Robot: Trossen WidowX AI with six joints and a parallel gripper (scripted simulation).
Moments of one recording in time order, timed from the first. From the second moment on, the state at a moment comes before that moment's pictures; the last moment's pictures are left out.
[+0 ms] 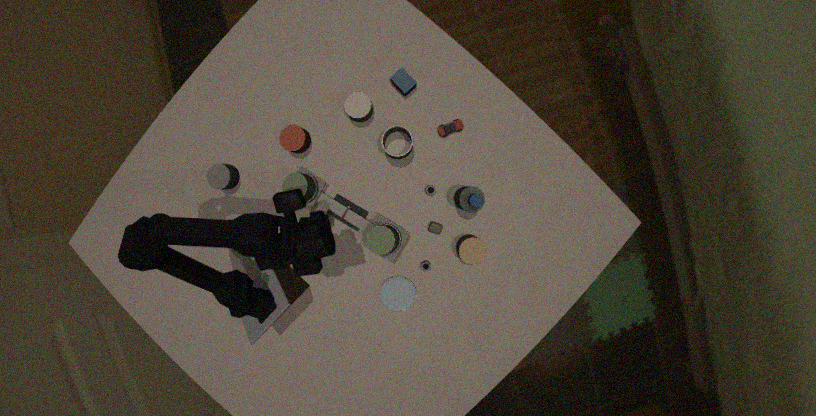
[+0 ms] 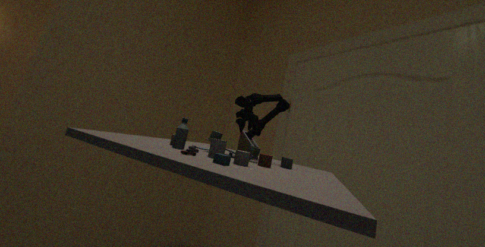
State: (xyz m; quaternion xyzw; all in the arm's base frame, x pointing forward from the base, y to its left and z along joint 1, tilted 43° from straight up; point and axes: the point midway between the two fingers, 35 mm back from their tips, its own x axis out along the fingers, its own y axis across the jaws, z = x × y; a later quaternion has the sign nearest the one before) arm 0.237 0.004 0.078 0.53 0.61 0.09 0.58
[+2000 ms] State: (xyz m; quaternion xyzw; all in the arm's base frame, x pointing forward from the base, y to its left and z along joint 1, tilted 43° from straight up) arm 0.267 0.146 0.073 0.62 0.67 -0.19 0.36
